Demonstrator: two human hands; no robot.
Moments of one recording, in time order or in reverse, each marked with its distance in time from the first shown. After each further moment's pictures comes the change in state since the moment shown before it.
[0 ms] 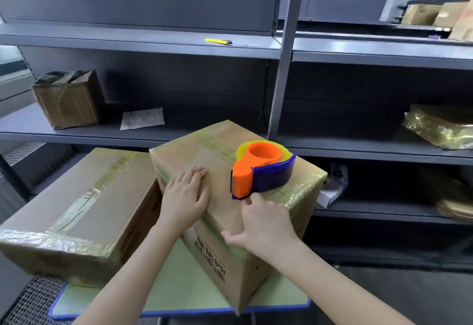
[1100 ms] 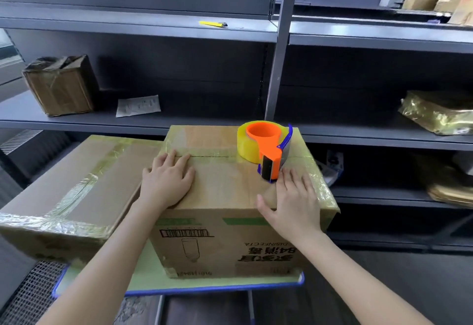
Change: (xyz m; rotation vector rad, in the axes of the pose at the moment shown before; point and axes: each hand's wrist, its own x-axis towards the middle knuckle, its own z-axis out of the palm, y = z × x) left_hand 0.002 0.000 -0.033 0.211 -0.335 -0.245; right_hand -0.009 0.055 0.056 0.090 0.180 0.227
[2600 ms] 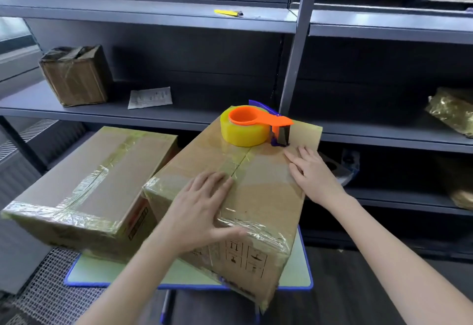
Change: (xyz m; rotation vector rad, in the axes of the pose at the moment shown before) left_hand -0.058 0.025 0.011 0.153 0.135 0.536; right_hand 0.077 0.046 -0.003 0.314 -0.129 -0.115
